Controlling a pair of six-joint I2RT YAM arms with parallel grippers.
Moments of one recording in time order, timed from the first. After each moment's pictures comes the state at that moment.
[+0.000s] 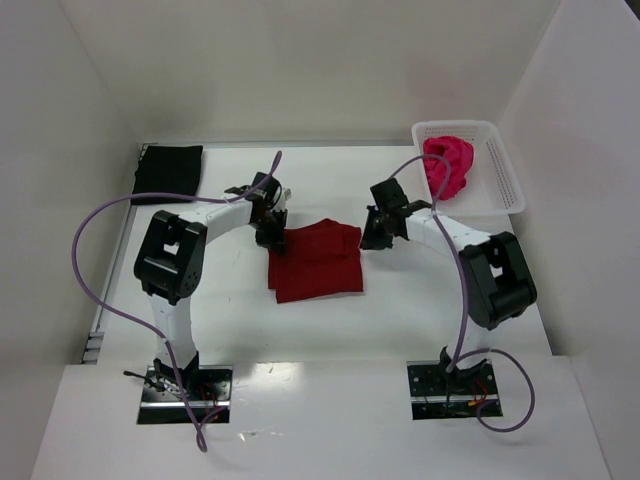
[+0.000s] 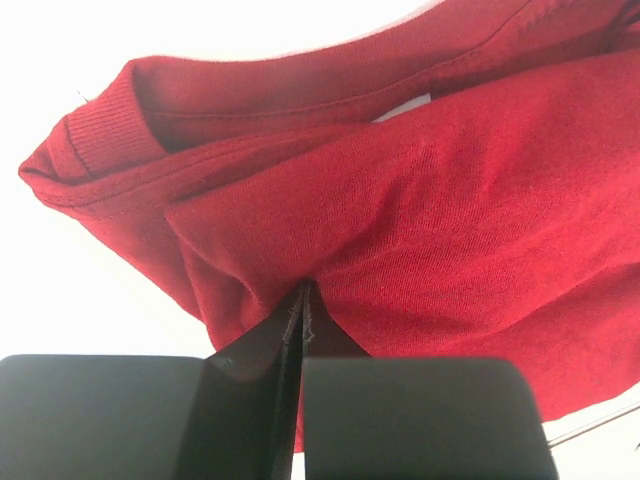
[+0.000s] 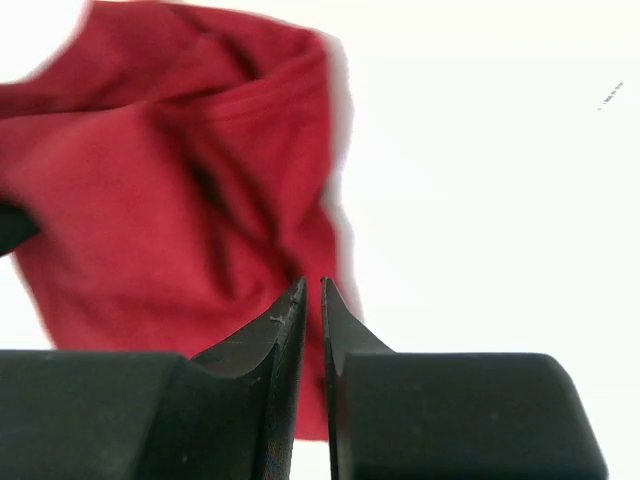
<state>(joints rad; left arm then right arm) -0.36 1.98 1.36 -0.59 0.23 -0.30 0.40 1.72 1.10 -0.43 -0.07 0.64</state>
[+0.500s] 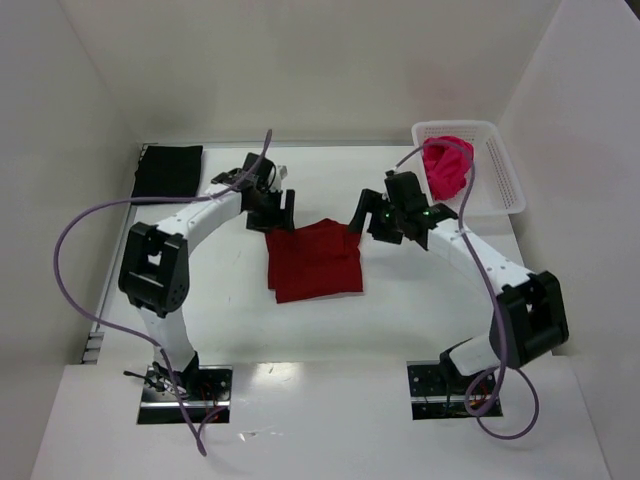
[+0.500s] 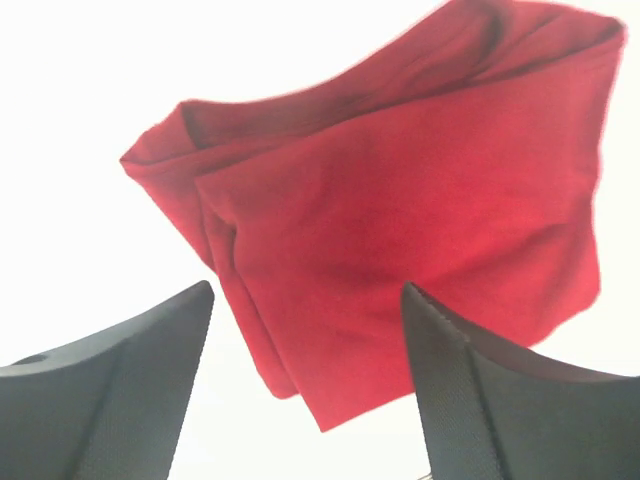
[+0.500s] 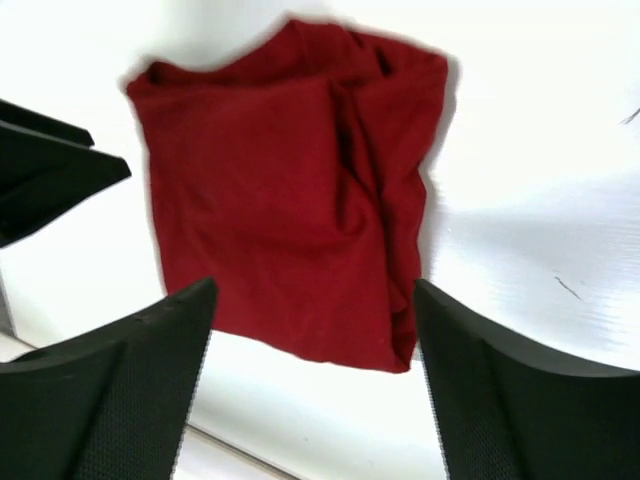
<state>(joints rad) -0.36 1.87 1.44 -0.67 0.20 -0.29 0.42 1.47 1.07 -0.43 -0.13 0.63</state>
